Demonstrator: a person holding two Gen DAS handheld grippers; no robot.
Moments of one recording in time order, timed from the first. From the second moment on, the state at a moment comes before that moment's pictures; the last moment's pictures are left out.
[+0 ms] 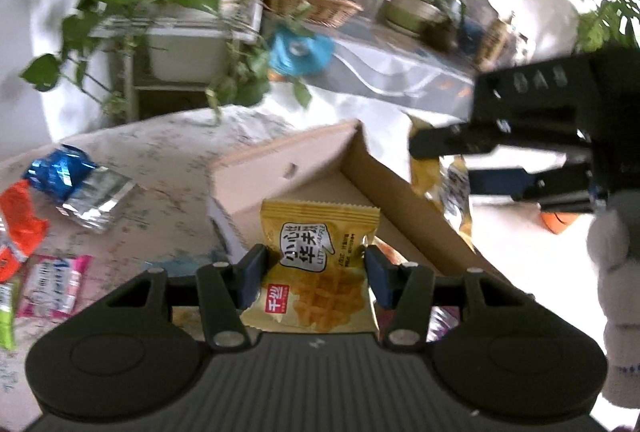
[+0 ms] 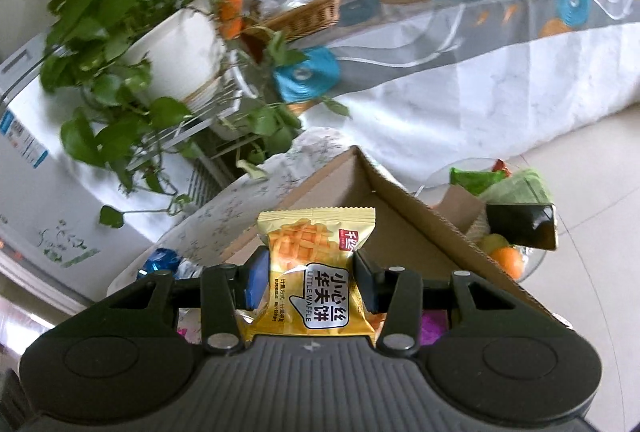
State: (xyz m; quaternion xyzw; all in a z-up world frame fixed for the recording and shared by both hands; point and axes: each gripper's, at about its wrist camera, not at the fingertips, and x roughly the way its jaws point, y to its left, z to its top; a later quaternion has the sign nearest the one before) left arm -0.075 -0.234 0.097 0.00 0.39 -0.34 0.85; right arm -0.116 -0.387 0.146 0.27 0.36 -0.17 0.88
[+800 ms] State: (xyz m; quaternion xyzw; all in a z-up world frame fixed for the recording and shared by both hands) left arm -0.060 -0.188 0.120 0.00 0.40 -0.29 0.87; right arm -0.109 -0.383 0.145 0.31 0.34 -0.11 0.88
